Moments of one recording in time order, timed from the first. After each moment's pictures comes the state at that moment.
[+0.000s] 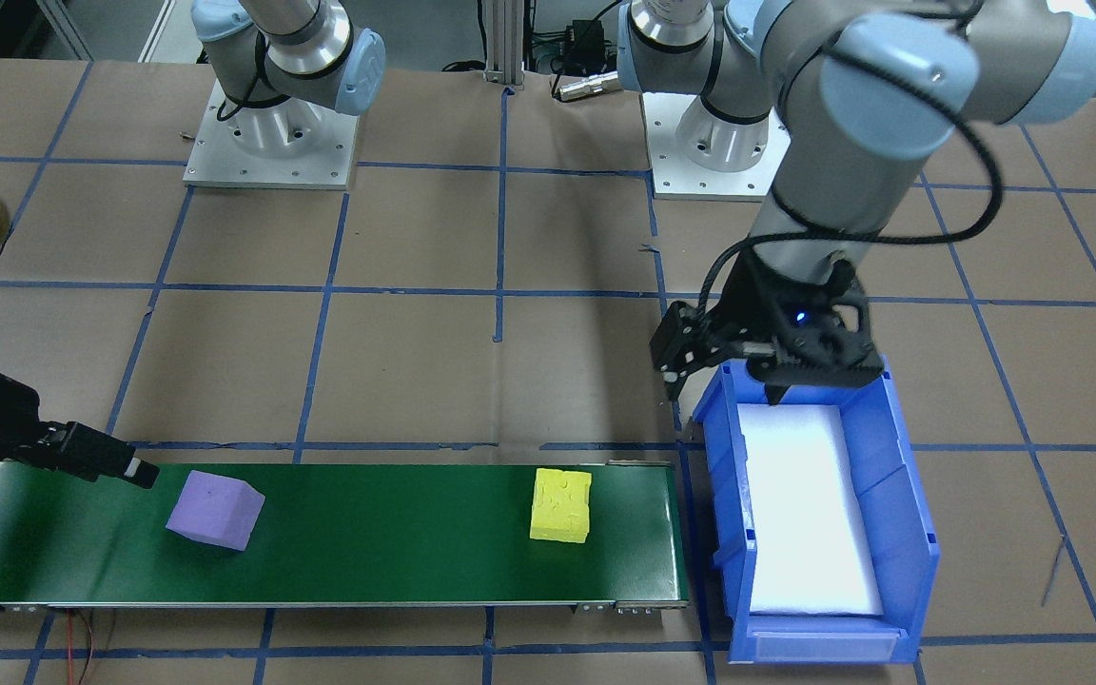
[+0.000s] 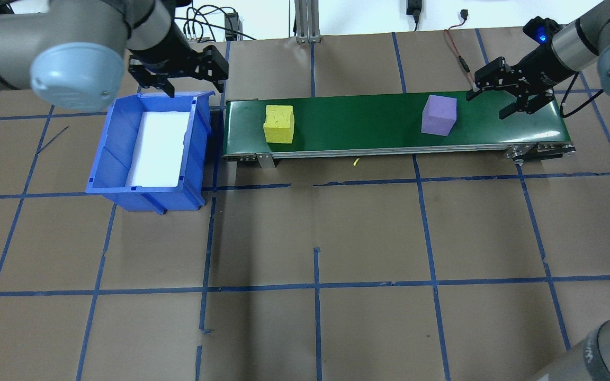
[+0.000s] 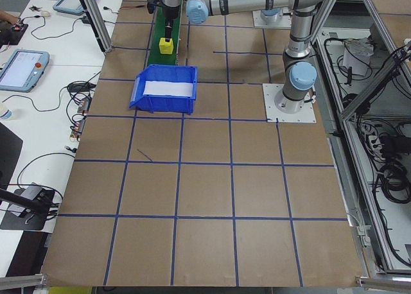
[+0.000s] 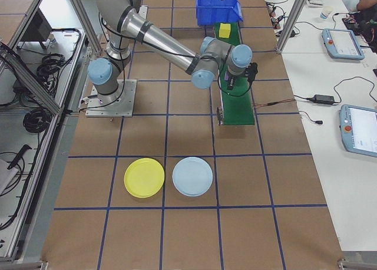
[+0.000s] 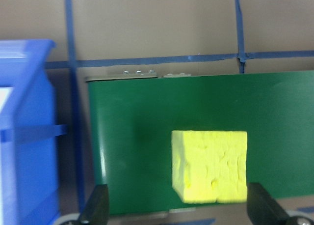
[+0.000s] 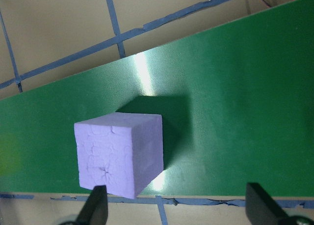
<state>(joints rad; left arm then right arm) -1.57 -1.72 -1.54 -1.28 1.50 -0.01 1.19 -1.18 1.59 -1.88 -1.11 -0.17</state>
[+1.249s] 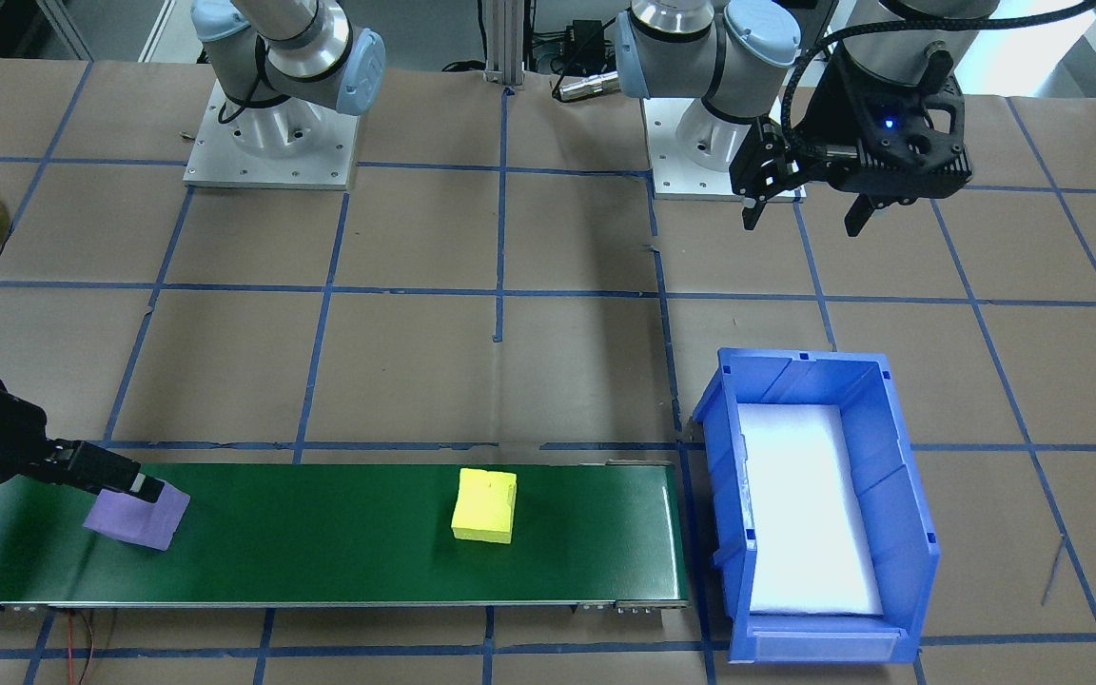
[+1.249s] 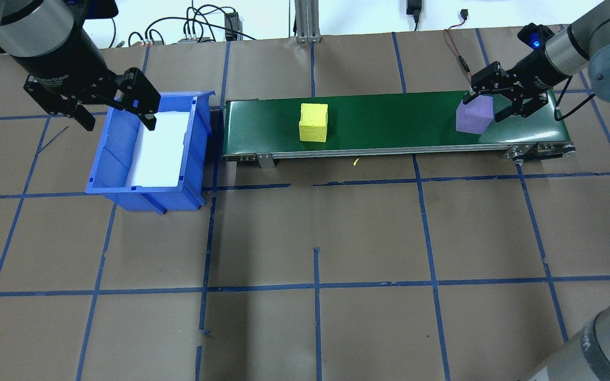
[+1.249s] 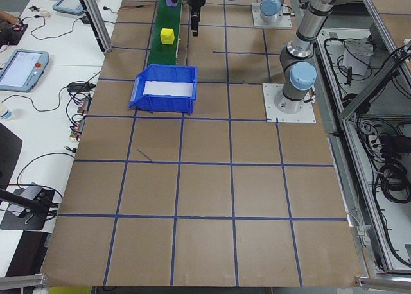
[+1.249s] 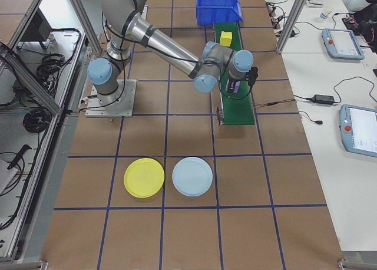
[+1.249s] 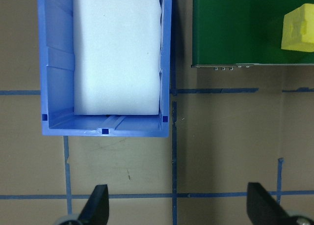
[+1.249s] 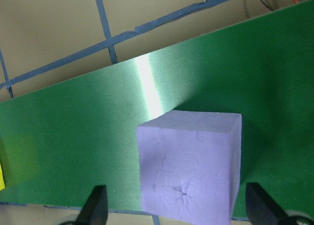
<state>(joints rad) -1.52 -1.54 -1.53 -1.63 1.57 0.12 1.19 -1.13 1.58 -1.91 -1.11 -0.17</state>
